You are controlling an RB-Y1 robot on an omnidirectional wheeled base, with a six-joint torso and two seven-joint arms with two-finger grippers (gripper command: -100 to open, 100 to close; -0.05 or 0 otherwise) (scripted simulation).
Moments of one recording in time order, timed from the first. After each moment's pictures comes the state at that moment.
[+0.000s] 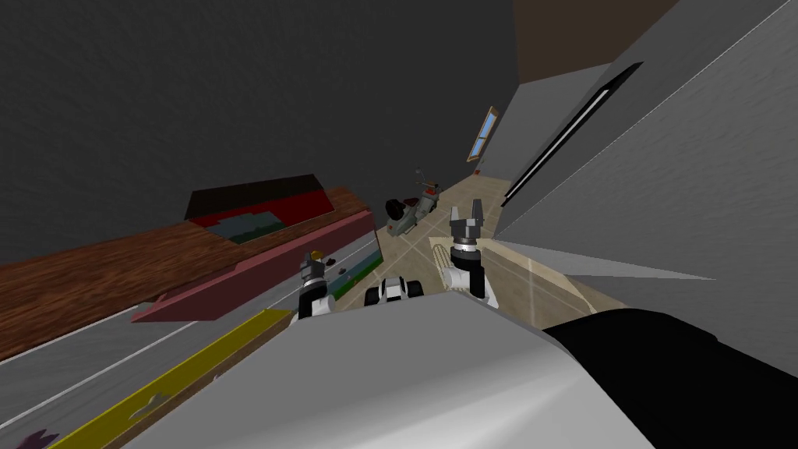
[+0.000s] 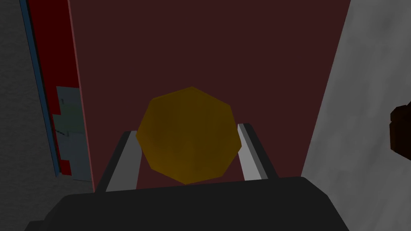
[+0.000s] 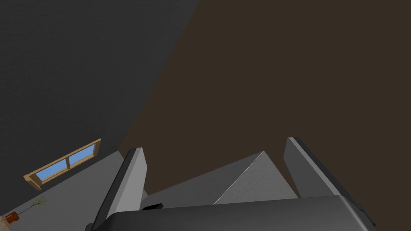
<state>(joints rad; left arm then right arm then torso) 0.33 0.00 0.28 -1.53 0.09 -0.50 0.10 0.48 -0.03 -0.04 -2.25 -0.05 -0.55 -0.05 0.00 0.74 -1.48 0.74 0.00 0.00</state>
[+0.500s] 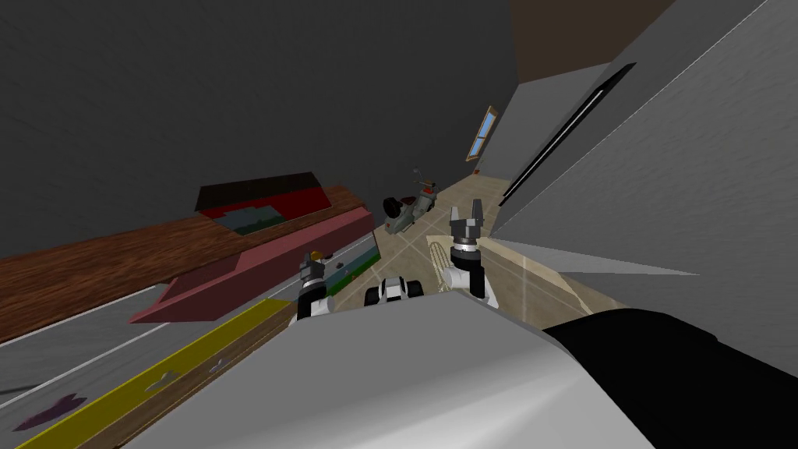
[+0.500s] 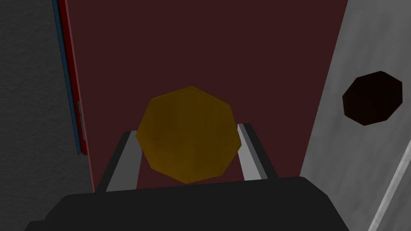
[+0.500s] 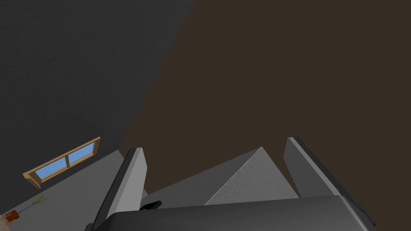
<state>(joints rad) 0.35 0.00 0.27 -1.56 0.08 -0.47 0.11 0.48 -0.03 -0.04 -2.25 -0.05 -0.55 -0.05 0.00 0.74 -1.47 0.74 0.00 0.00</state>
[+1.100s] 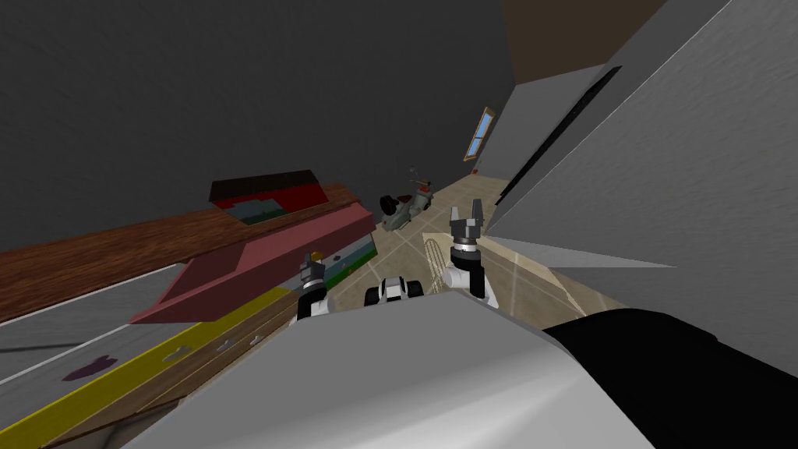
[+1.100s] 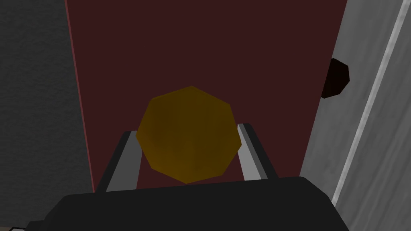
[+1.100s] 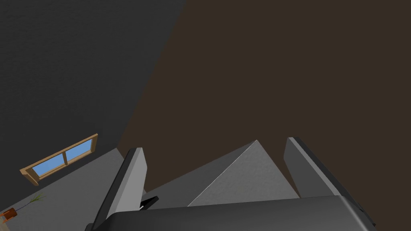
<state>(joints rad) 0.37 -0.01 0.26 -1.58 0.08 -0.47 0.11 0.48 -0.03 -0.04 -2.25 -0.05 -0.55 -0.05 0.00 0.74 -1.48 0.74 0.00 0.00</state>
